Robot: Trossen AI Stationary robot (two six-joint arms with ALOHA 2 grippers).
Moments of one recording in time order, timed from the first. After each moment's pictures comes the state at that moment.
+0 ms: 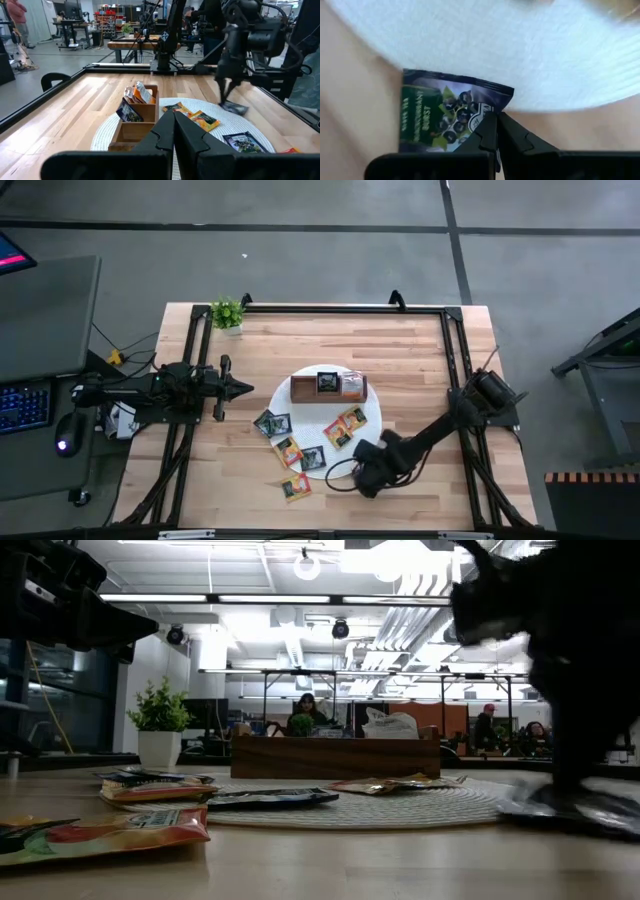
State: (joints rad) left arm 0.00 0.01 0.04 -0.04 -0.01 -0.01; right arm 0.58 1.94 1.27 -0.79 0.24 1.12
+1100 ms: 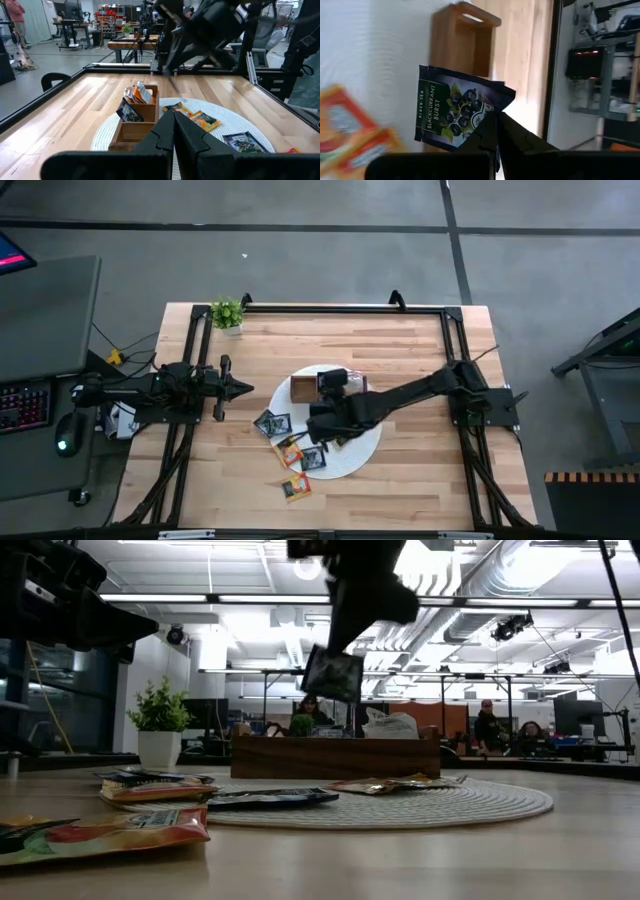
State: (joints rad) left arm 0.00 0.01 0.04 -0.04 -0.01 -0.01; right arm 0.26 2.05 1.79 -1.07 0.75 -0.02
